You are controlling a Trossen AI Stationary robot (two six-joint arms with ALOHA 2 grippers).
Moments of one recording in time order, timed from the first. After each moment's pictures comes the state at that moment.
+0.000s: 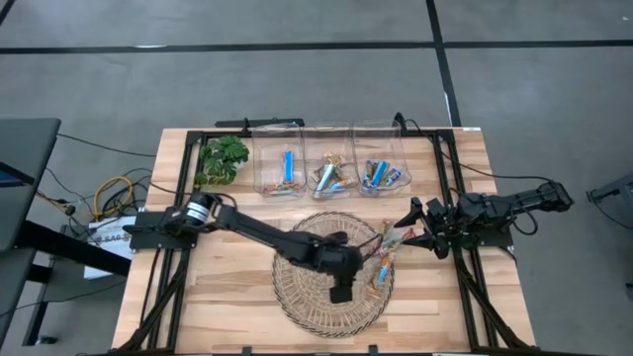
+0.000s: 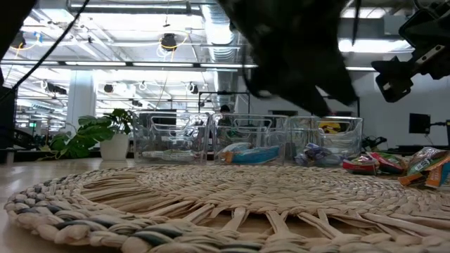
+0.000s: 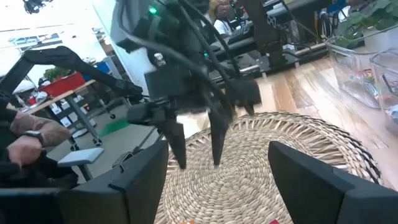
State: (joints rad) left arm -0.29 2.20 1.75 -0.42 -0.11 -0.31; right arm 0.23 0.09 0.01 0.03 -0.08 0.35
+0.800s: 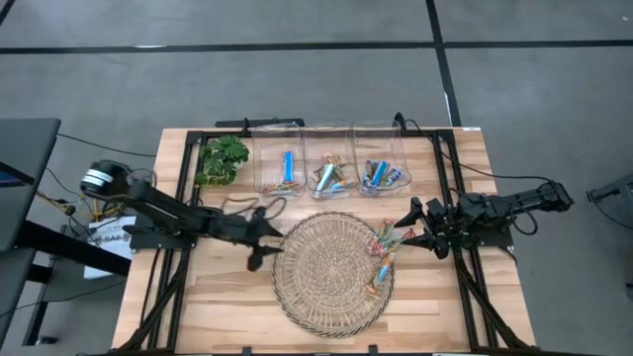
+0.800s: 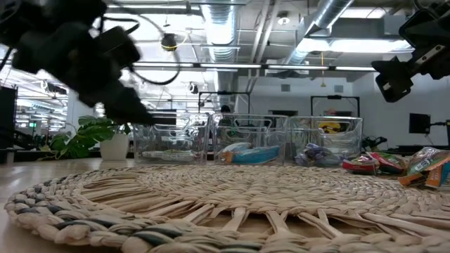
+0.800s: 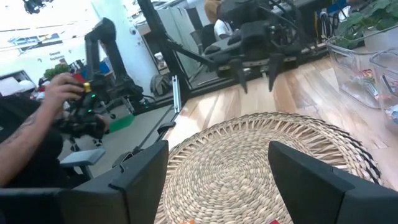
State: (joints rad) left arm -0.23 1.34 0.32 0.54 -0.12 -0.31; right arm 0.23 0.09 0.01 0.03 -0.08 0.35
